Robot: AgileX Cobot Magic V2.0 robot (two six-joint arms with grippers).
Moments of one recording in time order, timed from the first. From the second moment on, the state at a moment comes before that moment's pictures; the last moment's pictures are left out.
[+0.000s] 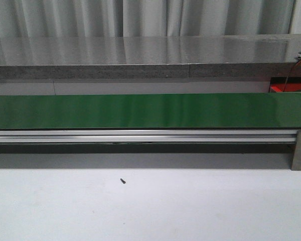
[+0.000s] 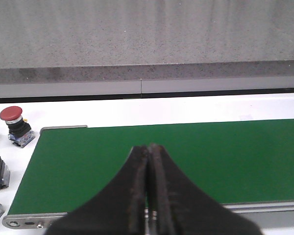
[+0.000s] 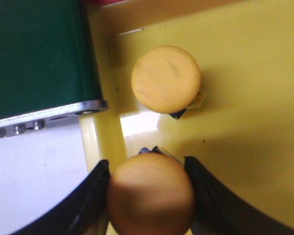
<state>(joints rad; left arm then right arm) -0.06 0.68 -0.52 -0.20 0.22 0.18 -0.43 1.32 -0.70 0.39 0.55 -0.38</state>
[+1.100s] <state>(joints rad) -0.06 0.68 -0.52 -0.20 0.22 0.18 -0.35 1.20 -0.82 0.40 0.67 -0.39</state>
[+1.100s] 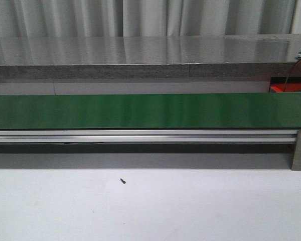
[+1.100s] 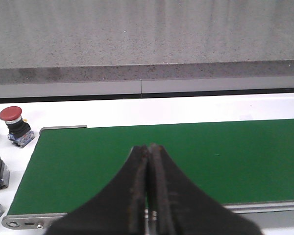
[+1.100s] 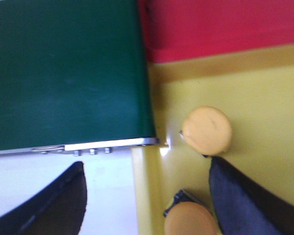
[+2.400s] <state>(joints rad) -0.06 0.68 -0.52 -0.20 0.22 0.18 -0.10 0.99 -0.82 0.40 0.69 -0.43</state>
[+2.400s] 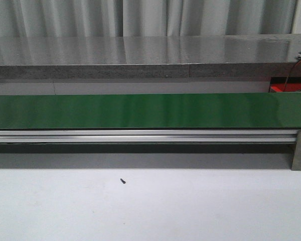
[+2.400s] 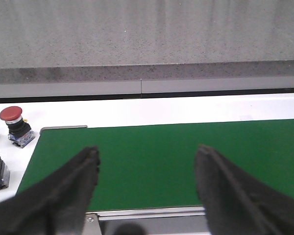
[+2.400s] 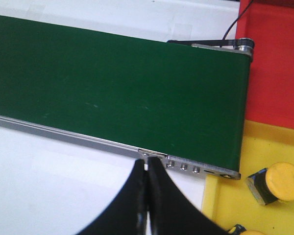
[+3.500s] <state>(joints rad) 0.47 1.55 -1.33 -0.14 0.69 0.10 -0.10 0.99 -0.82 0.40 0.69 -0.43</state>
